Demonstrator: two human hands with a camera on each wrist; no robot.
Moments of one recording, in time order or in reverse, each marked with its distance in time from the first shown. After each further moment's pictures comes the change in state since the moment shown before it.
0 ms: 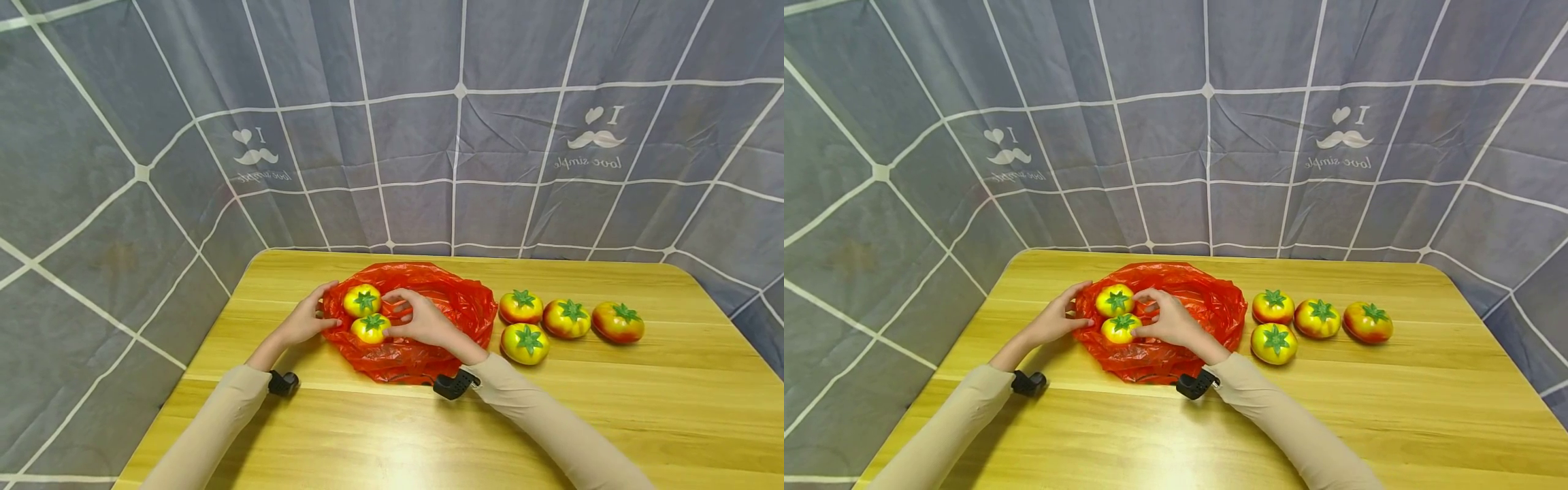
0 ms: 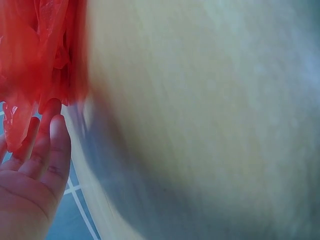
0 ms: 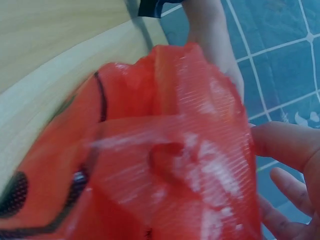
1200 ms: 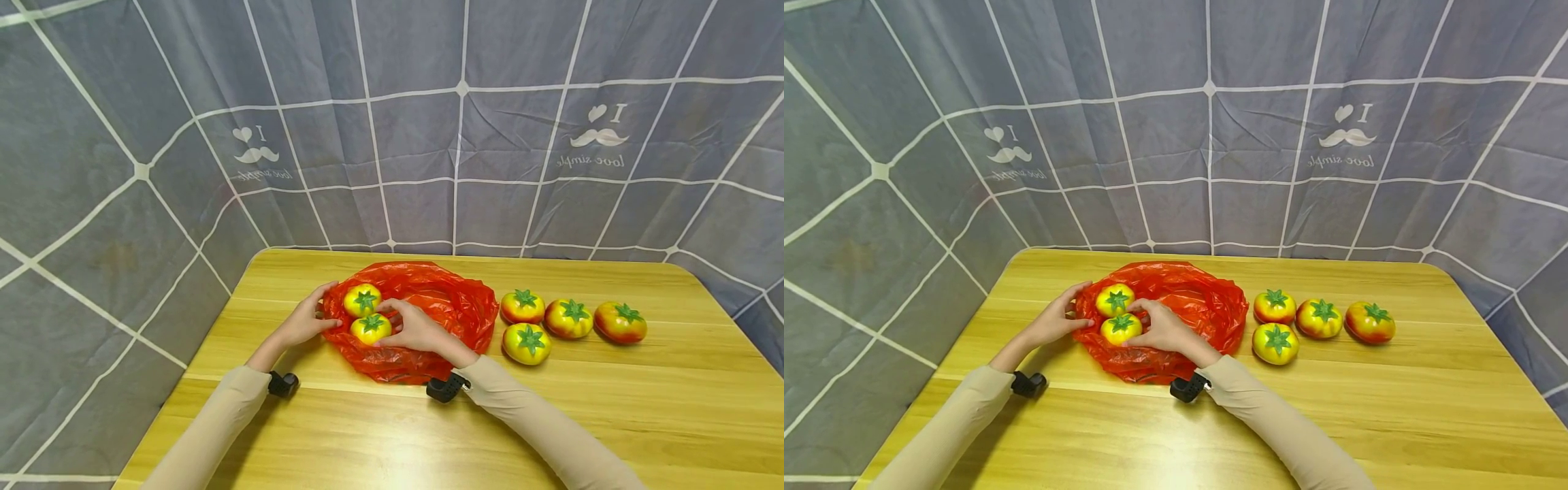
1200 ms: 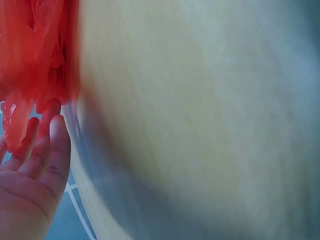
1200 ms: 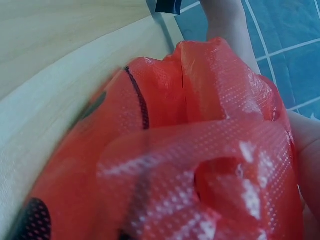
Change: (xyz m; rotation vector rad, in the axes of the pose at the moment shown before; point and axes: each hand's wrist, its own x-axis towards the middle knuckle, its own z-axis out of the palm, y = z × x) left_hand -0.002 -0.004 0.001 0.010 0.001 0.002; right_hand 0.009 0.012 0.019 -0.066 -0.095 0.008
